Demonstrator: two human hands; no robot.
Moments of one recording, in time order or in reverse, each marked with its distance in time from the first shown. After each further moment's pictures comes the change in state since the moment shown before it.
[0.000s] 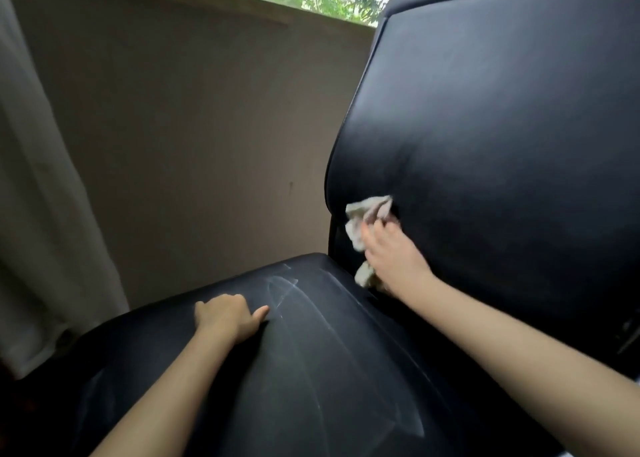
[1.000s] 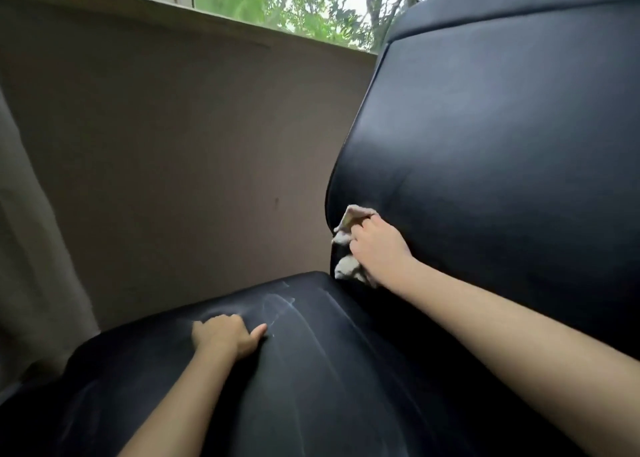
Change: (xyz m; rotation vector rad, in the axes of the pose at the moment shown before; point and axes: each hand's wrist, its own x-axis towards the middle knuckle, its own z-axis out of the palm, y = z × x) left_hand 0.008 0.018 -0.001 0.032 -0.081 0.010; right_hand 0.027 0.042 -0.027 0.301 -0.015 0.018
